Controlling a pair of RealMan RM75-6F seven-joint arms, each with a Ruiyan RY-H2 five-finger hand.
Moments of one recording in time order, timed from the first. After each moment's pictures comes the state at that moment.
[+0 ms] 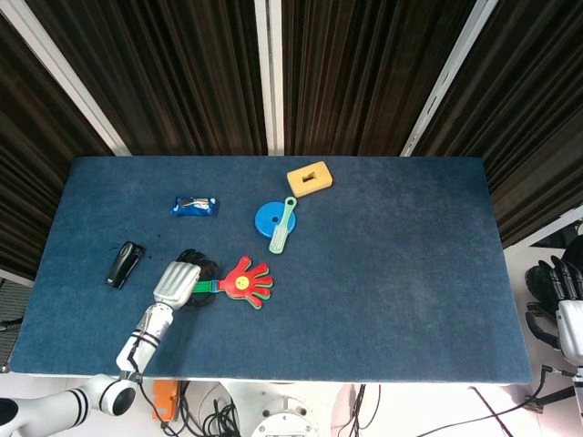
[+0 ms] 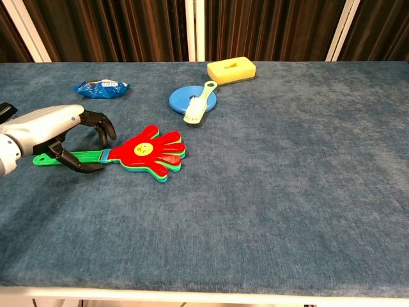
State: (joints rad) left arm -0.54 -1.68 -0.09 -1.24 1.34 1.04 0.04; right arm 0.03 -1.11 0.07 -1.45 -1.46 1.48 0.08
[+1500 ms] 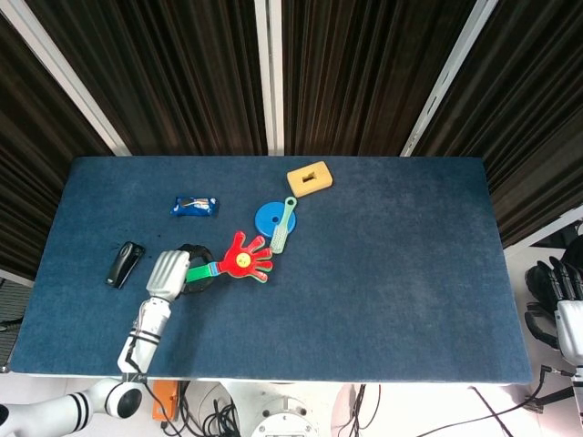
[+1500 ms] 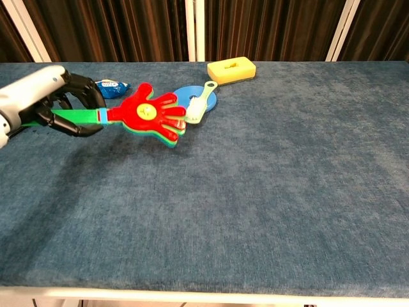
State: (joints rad) left arm -0.51 -1.67 -0.18 -1.37 1.30 1.18 -0.03; right arm 0.03 -1.11 0.07 -1.45 -1.46 1.47 0.09
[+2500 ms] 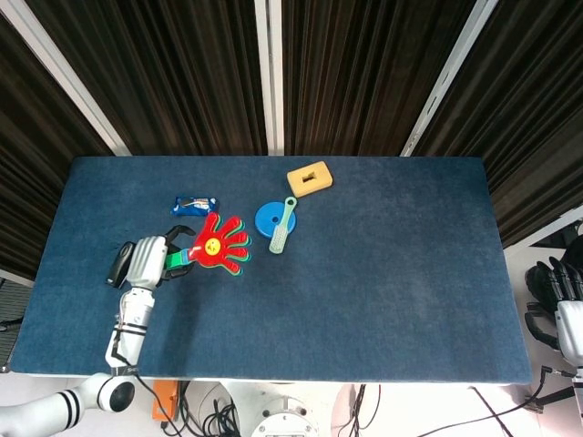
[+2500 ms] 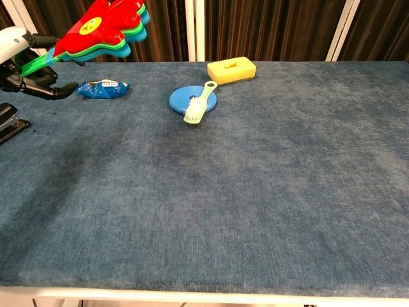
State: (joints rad) left arm -0.49 -1.62 -0.25 -1.39 1.29 1.24 -0.10; right arm 0.03 -1.10 0.07 -1.47 -1.46 1.47 0.08
